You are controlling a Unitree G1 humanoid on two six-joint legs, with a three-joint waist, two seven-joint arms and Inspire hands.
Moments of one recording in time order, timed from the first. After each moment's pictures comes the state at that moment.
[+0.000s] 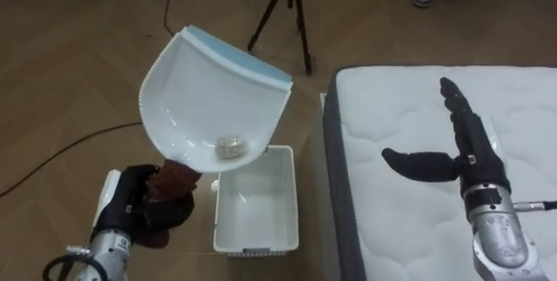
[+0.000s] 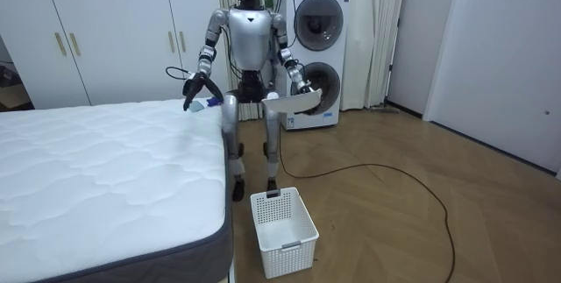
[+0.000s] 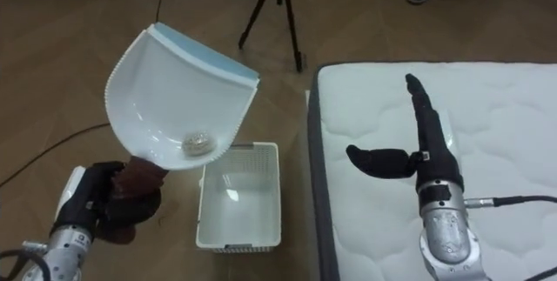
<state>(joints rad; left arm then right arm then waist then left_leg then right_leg) 0.16 0.29 0.00 0.36 0.18 -0.06 0.12 0.12 -0.38 0.06 0.15 -0.03 -0.09 -0.20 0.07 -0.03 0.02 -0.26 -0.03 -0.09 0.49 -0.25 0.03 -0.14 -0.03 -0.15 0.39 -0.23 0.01</state>
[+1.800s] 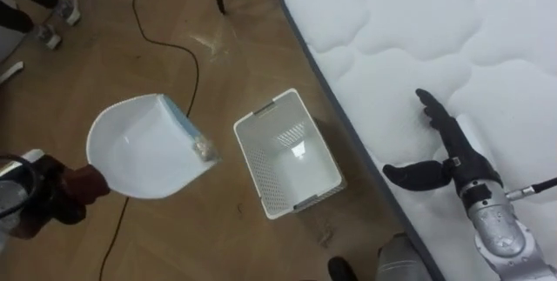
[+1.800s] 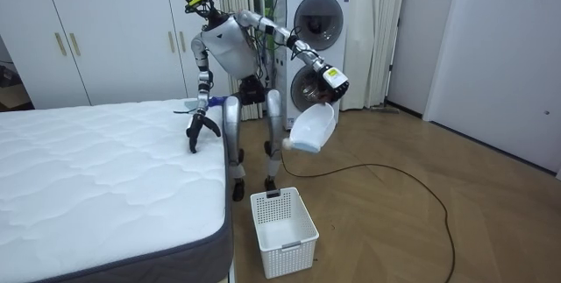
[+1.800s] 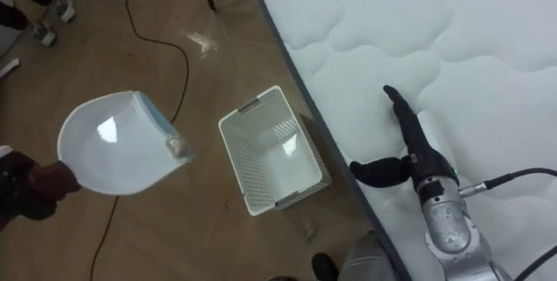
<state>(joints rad) -0.41 0.79 -0.36 1.10 0.24 0.05 -0.15 0.02 -0.48 0.14 0.34 -0.12 -0.13 -0.15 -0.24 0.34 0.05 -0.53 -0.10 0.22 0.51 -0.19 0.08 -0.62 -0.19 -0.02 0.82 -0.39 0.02</state>
